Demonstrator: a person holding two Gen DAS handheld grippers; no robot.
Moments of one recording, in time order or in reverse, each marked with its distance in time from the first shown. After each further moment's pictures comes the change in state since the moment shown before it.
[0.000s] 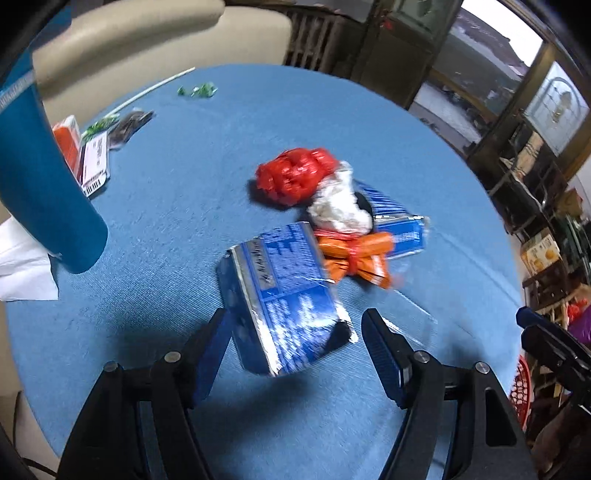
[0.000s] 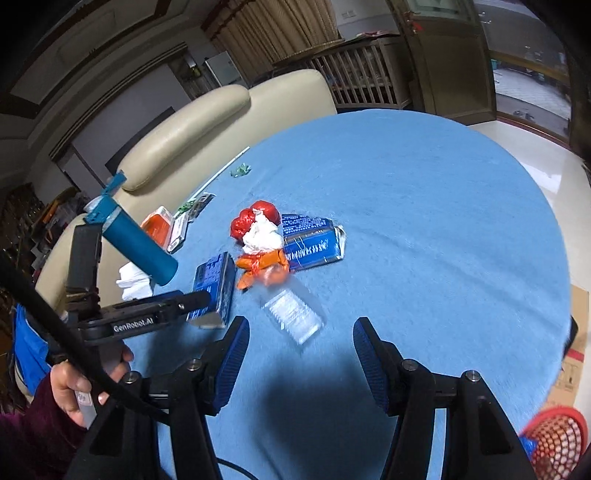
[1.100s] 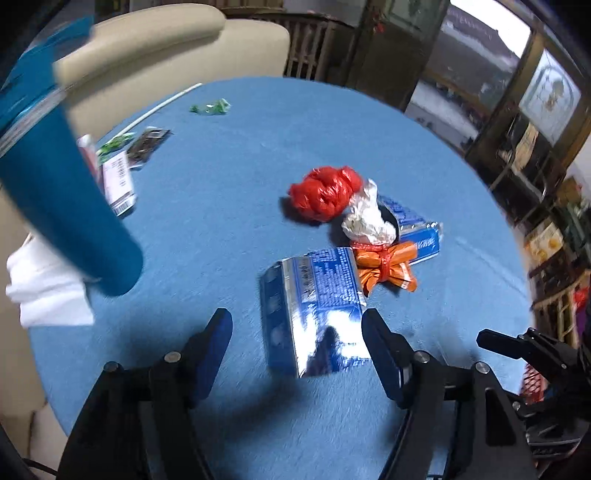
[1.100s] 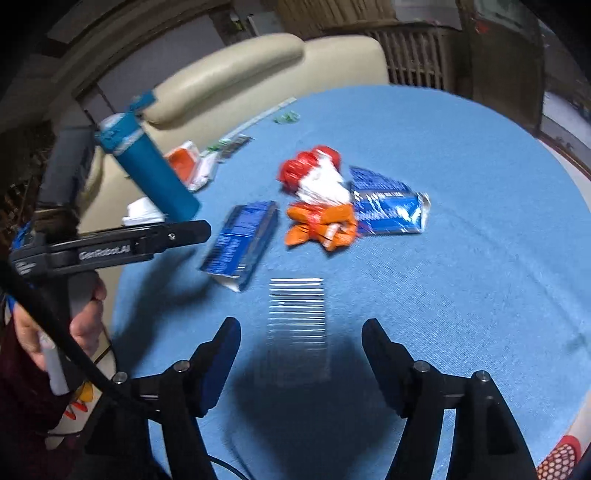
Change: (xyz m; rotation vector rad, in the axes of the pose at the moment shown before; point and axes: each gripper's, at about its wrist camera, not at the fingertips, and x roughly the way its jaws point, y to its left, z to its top) left arm -0.007 0.022 0.011 0.072 -0.018 0.041; right arm 0.058 0.053 -0.016 -0.166 0.148 0.016
